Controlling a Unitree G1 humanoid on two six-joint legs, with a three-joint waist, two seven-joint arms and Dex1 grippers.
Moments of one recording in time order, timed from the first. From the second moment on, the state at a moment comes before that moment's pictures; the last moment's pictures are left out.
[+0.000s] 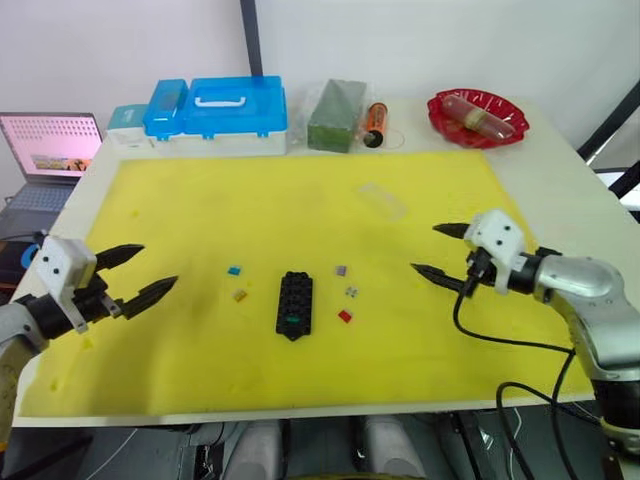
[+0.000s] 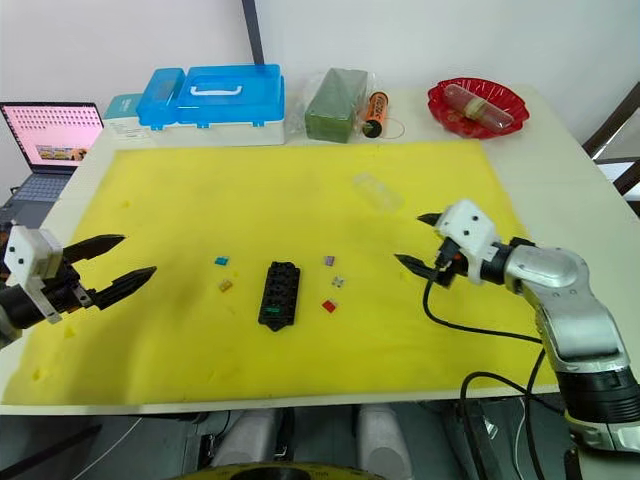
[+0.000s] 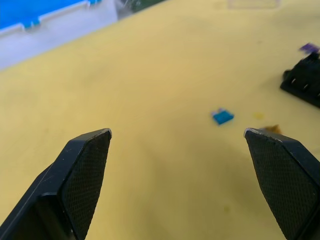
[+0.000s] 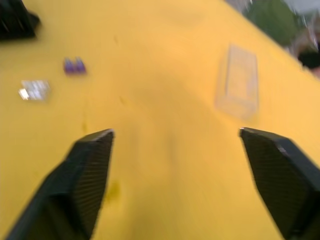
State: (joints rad) left arm 0.10 0.83 0.46 -0.07 -0.55 0.23 -0.93; right arm -0.20 -0.80 -0.11 -0.17 0.25 0.31 0.88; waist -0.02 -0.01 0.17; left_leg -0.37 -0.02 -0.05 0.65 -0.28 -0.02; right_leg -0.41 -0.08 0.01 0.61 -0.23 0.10
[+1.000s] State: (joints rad) left arm -0.03 0.84 0.44 -0.02 -0.37 0.40 -0.71; right arm -0.20 -0.81 -0.15 -0.05 0.20 0.24 0.82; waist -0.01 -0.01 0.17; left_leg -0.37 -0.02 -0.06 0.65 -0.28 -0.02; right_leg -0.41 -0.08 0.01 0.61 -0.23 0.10
